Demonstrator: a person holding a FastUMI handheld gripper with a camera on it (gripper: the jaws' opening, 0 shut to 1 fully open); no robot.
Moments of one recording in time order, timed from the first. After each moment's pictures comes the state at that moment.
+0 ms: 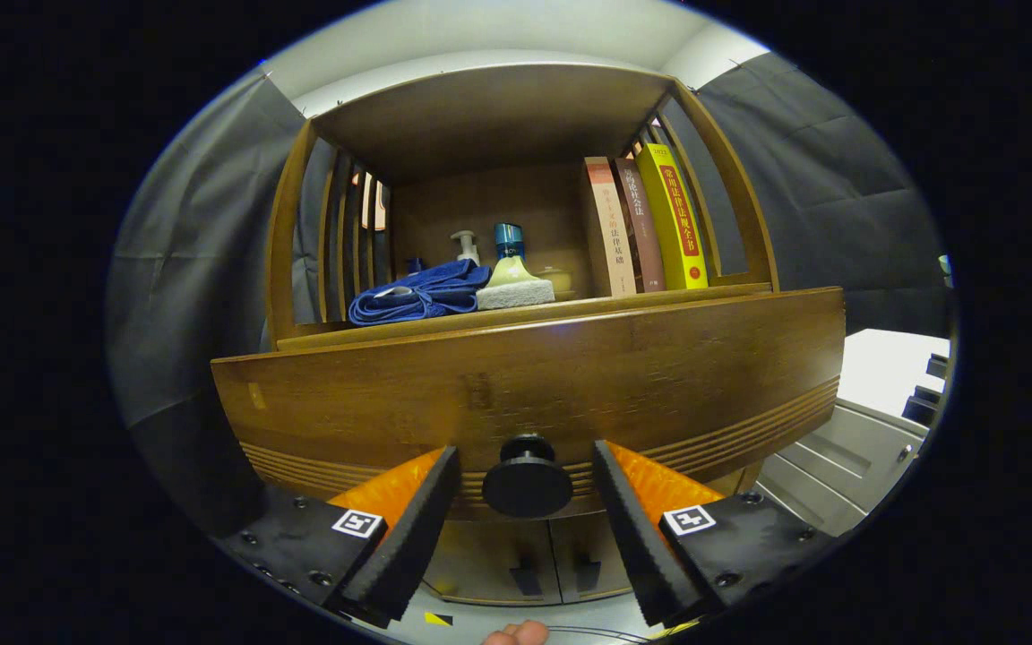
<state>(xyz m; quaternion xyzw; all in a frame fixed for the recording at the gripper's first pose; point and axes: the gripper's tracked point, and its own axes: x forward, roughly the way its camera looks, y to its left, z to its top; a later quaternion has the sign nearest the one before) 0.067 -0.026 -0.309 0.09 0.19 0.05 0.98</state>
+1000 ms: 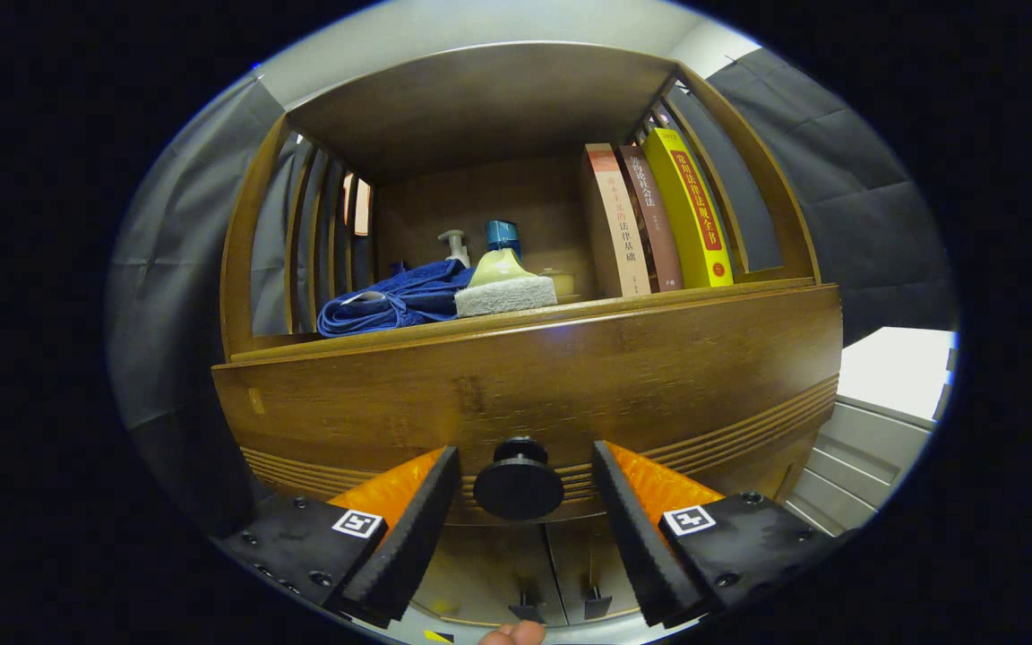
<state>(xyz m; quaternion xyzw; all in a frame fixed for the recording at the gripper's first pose) 0.115 -0.021 -0.339 0.10 0.21 0.05 0.97</state>
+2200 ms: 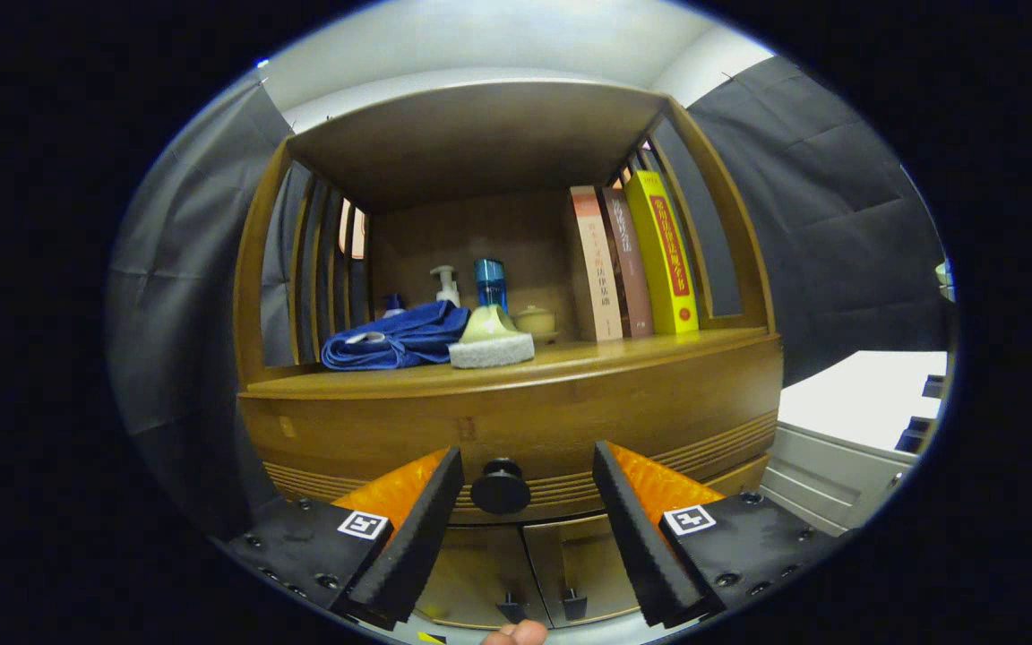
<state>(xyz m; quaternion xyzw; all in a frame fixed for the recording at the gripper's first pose) 0.097 -0.046 -0.259 0.09 0.14 0.02 0.99</state>
